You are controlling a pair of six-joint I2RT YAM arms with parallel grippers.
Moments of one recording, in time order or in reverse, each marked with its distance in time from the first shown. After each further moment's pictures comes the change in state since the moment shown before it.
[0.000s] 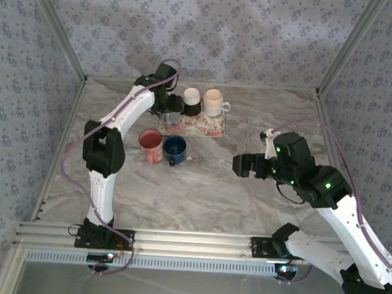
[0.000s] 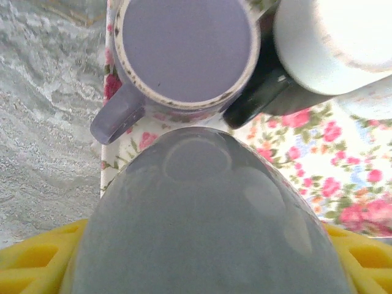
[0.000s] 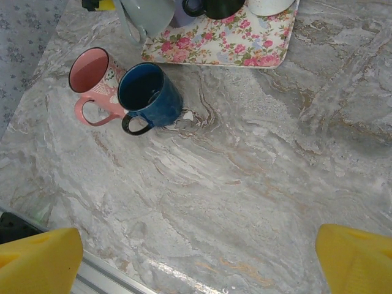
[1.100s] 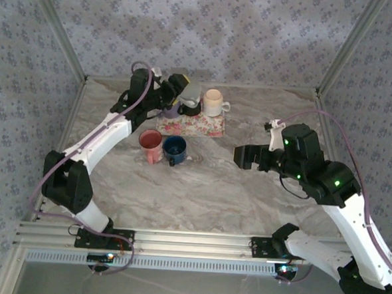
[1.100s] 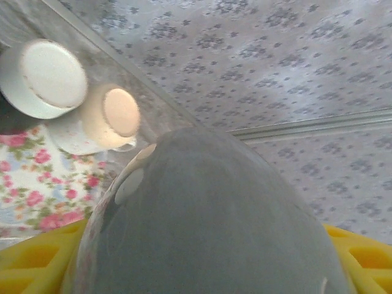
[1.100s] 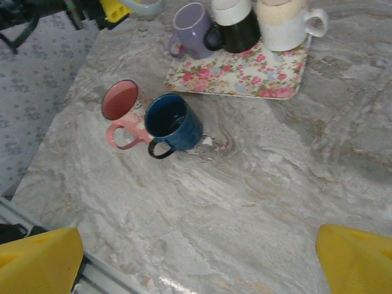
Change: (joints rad) left arm -0.016 -0.489 -0.623 0.910 0.344 -0.694; right arm -0.028 0.039 0.132 -0.002 -0.057 -0.006
